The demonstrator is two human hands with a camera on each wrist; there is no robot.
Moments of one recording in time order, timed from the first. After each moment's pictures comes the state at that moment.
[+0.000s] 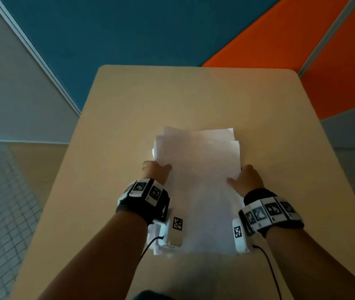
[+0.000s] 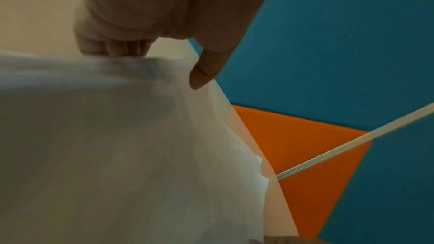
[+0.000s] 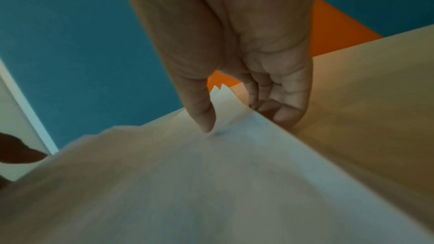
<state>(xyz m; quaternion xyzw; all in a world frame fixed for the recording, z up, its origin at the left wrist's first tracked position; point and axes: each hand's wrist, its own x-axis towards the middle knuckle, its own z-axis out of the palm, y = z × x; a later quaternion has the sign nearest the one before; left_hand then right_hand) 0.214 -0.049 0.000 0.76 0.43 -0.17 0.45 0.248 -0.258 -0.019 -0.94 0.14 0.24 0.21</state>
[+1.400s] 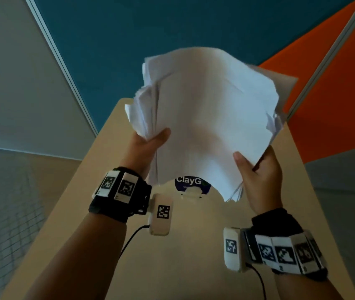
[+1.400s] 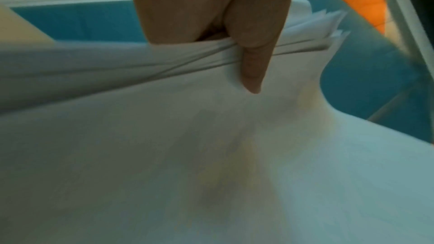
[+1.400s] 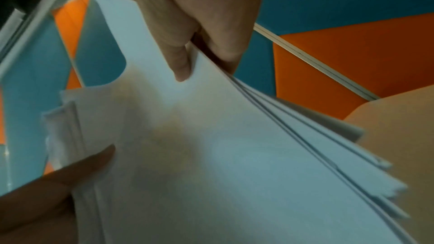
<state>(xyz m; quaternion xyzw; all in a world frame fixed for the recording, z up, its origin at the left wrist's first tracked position) 0.186 -0.063 0.139 0.61 0.08 0.17 0.77 0.211 -0.287 0.127 -0.79 -0.10 -0.12 0.60</state>
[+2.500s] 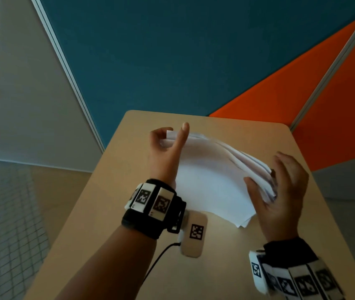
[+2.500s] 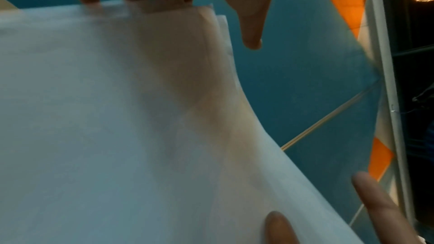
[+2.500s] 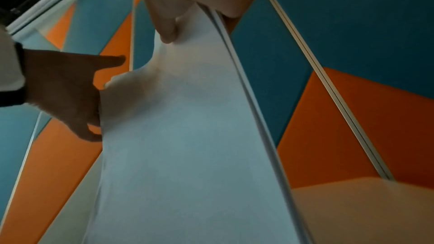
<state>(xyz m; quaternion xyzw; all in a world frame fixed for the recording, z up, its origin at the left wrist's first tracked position) 0.194 -0.076 0.157 0.58 0.18 0.28 0.74 0.184 -0.273 0.128 -0.80 -0.26 -0.37 0.41</state>
